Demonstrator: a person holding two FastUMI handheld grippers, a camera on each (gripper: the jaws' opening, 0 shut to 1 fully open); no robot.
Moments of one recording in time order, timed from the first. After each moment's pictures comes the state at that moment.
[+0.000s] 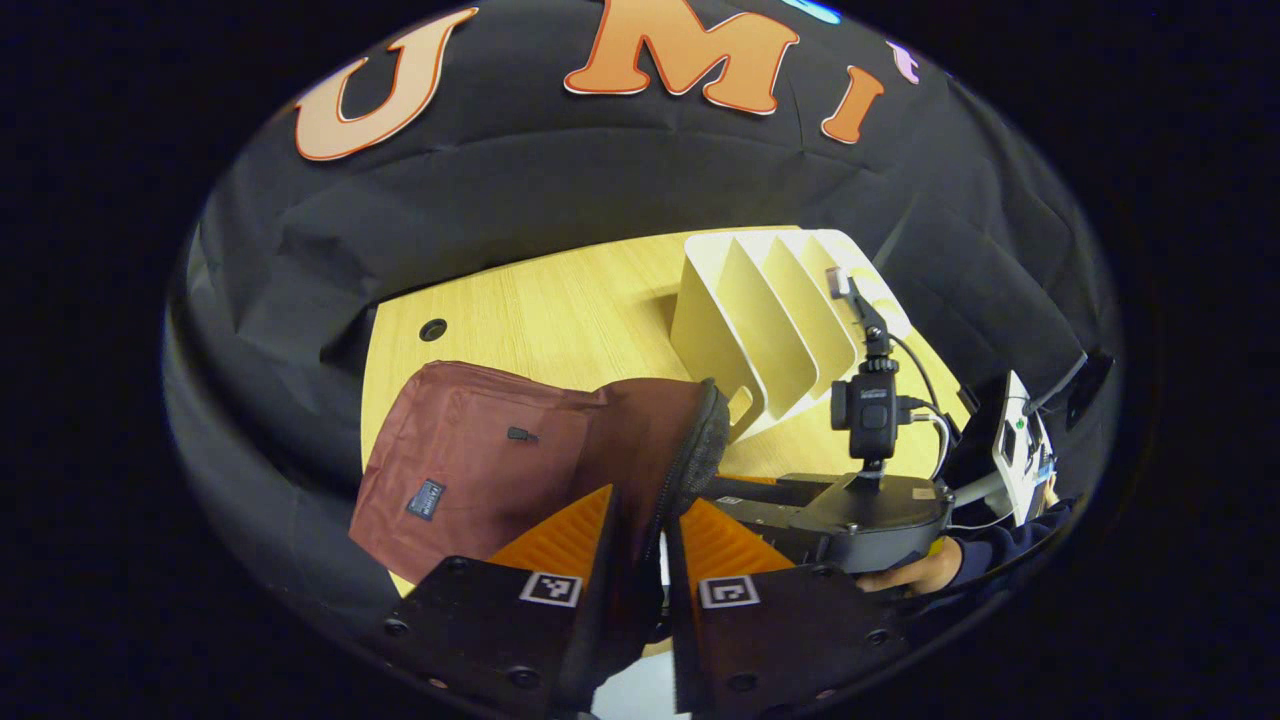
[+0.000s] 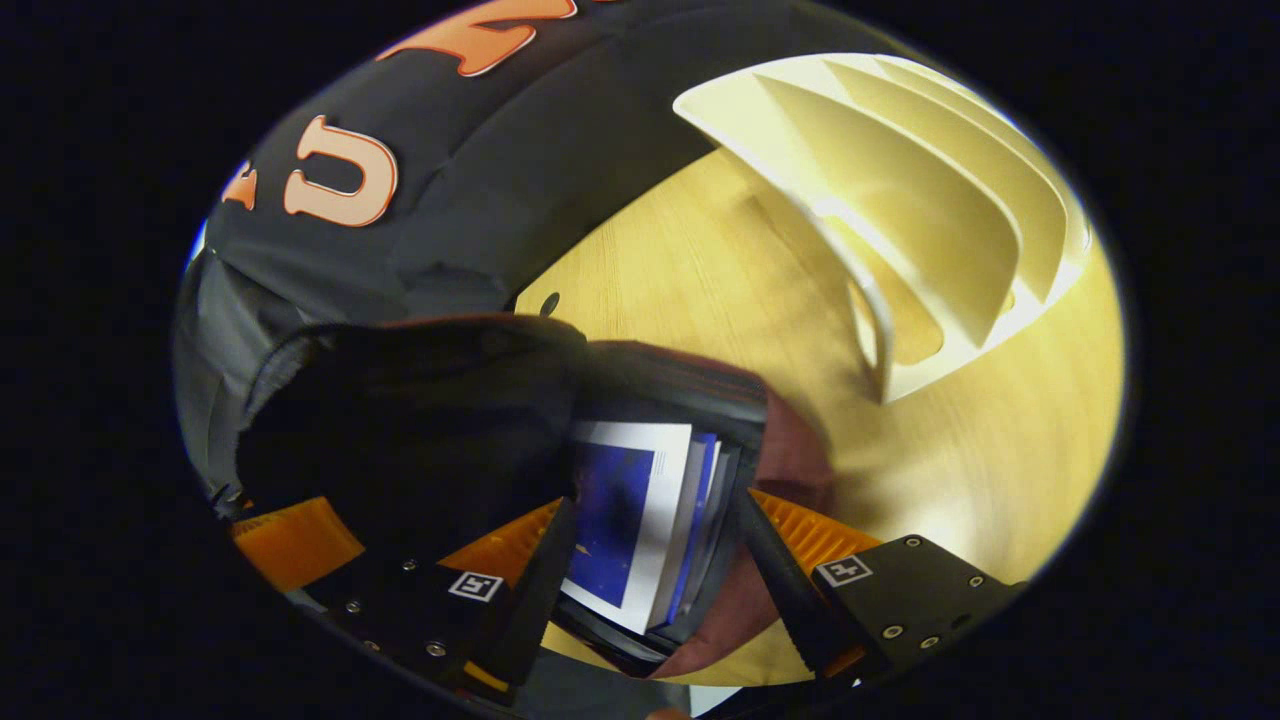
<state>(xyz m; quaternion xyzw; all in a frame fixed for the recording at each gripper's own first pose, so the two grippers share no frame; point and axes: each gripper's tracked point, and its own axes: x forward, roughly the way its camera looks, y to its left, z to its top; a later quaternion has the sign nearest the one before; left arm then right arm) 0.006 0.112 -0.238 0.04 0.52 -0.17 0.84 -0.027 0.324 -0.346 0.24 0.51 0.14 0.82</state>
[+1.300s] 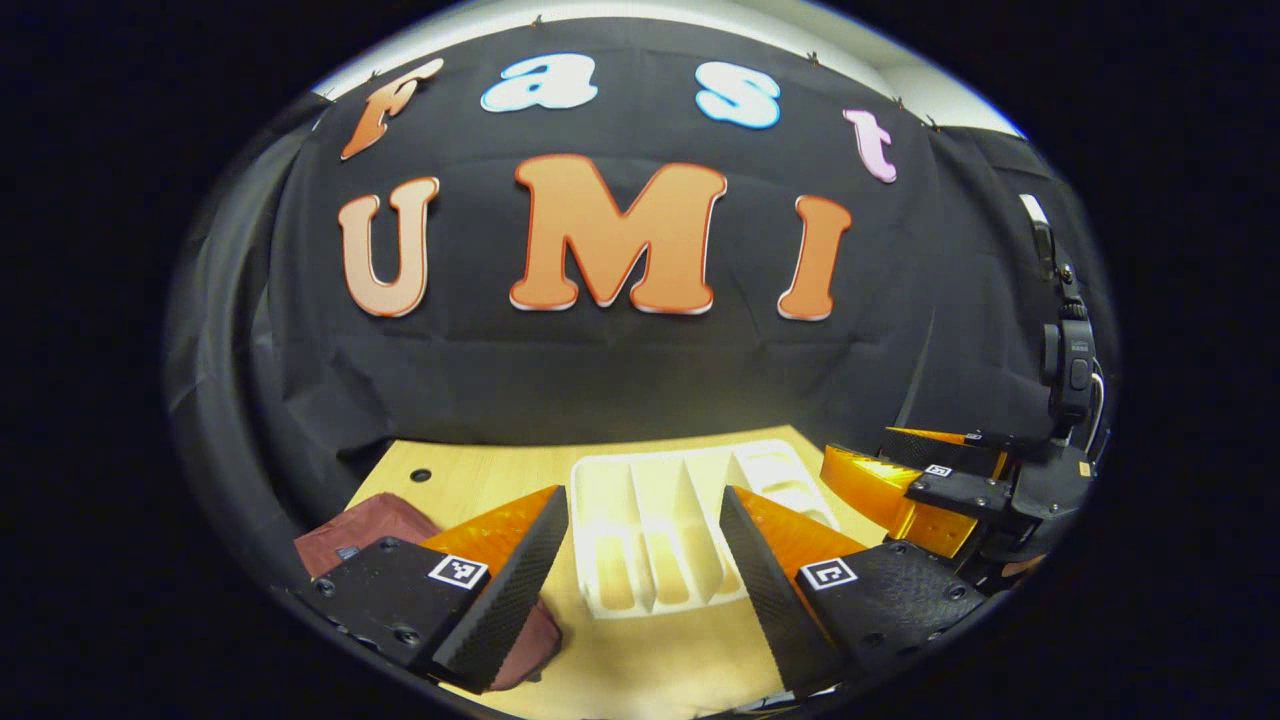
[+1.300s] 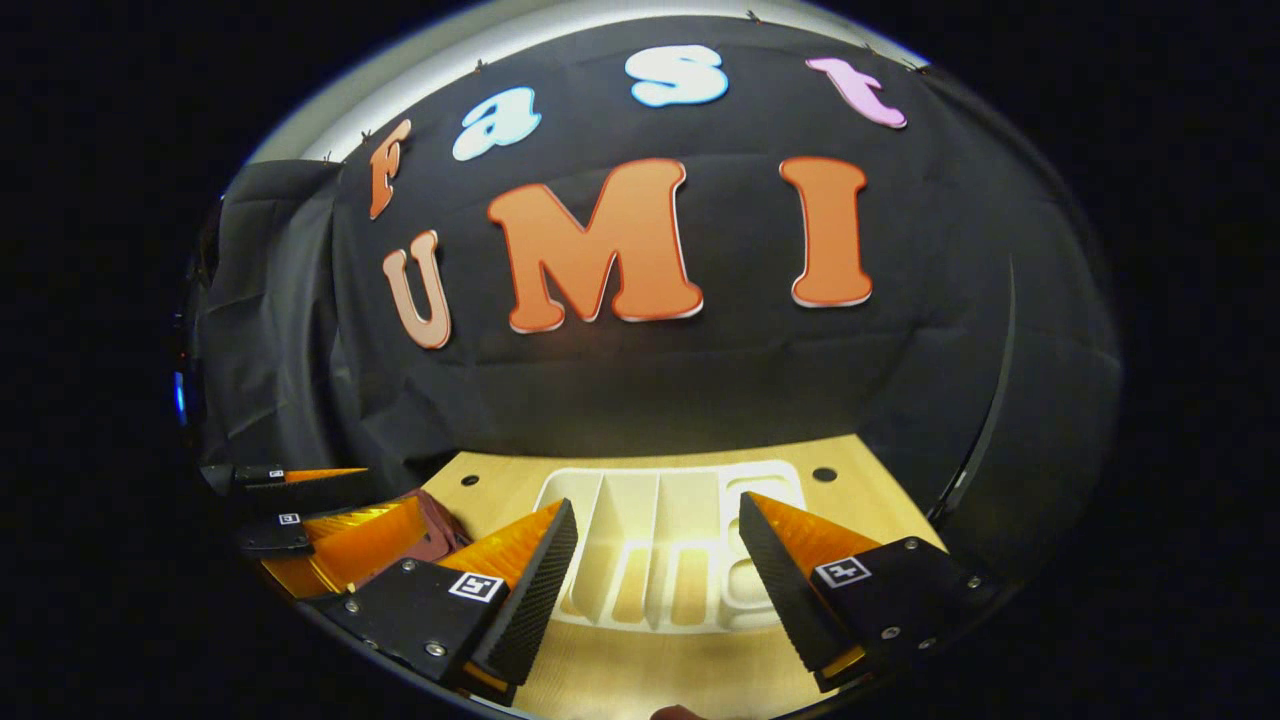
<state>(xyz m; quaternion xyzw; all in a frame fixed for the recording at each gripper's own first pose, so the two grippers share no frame) 0.039 -0.110 -0.095 0.00 0.21 -0.07 0.98 0.058 0.008 -0.072 0.02 0.16 0.12 0.98</state>
